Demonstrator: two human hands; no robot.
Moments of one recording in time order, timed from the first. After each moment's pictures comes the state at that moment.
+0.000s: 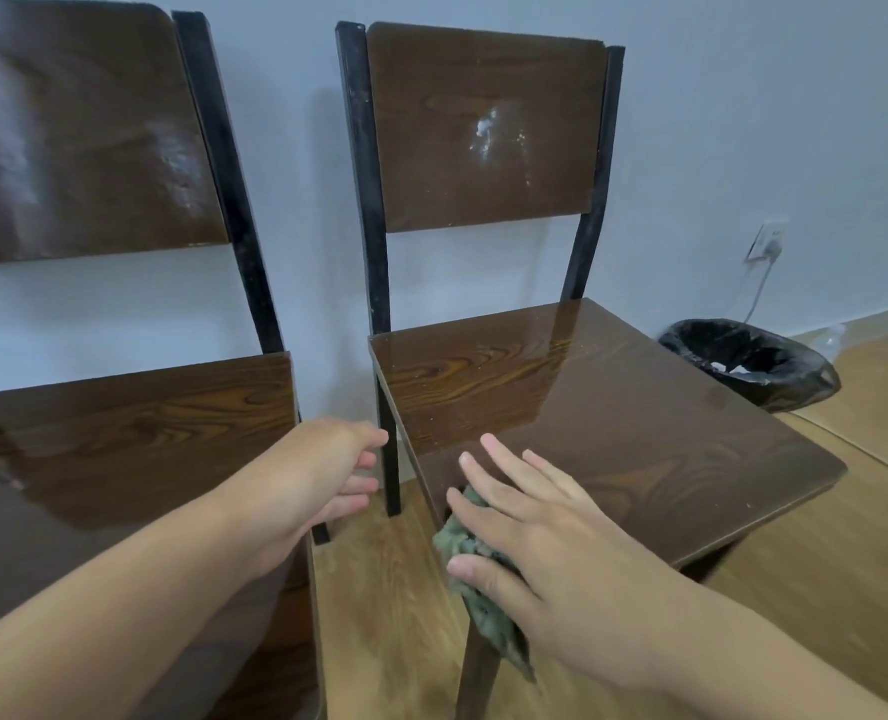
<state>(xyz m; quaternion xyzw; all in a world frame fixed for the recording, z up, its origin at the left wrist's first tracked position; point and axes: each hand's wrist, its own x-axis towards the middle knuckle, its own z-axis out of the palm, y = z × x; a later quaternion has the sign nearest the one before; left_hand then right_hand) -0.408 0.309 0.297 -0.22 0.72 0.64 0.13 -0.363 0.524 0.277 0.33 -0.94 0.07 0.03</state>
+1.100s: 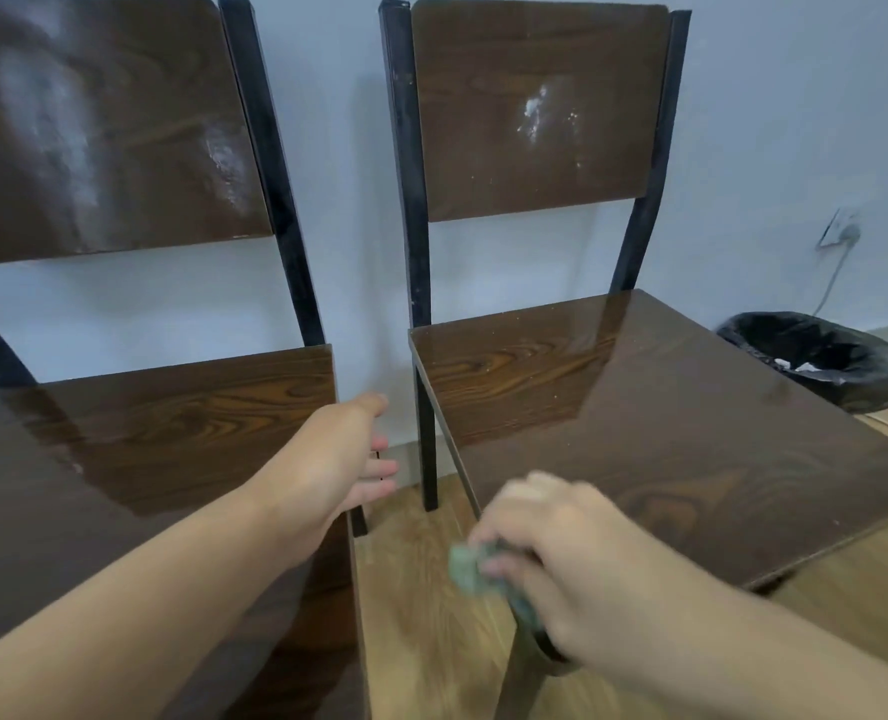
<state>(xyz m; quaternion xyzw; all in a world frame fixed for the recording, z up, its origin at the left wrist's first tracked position) -0.419 0.299 0.295 -0.27 0.65 0.70 0.08 -0.373 0.502 0.285 0.35 -0.91 0.23 -0.03</state>
